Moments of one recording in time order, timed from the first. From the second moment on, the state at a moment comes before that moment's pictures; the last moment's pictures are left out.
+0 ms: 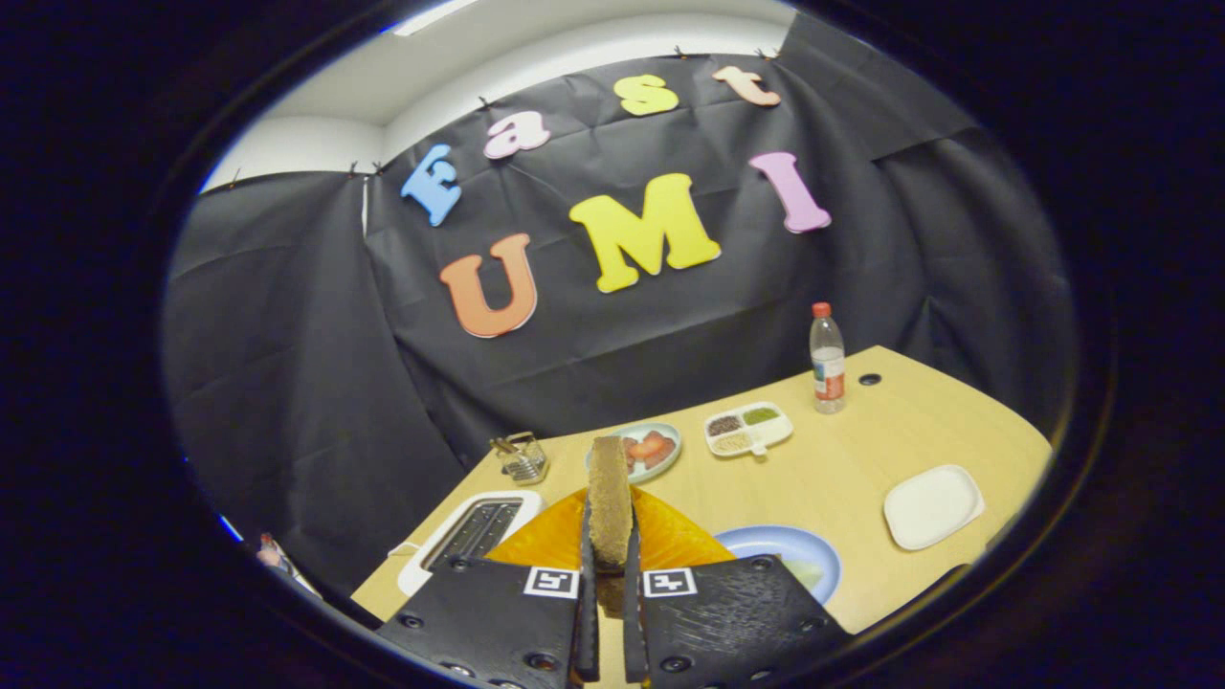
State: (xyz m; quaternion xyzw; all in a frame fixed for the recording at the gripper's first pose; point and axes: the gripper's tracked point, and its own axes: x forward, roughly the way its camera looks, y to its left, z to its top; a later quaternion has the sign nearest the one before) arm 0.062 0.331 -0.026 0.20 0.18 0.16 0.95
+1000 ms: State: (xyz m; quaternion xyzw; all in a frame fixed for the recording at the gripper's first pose) arm 0.075 0.287 -0.154 0.24 0.25 0.12 0.93
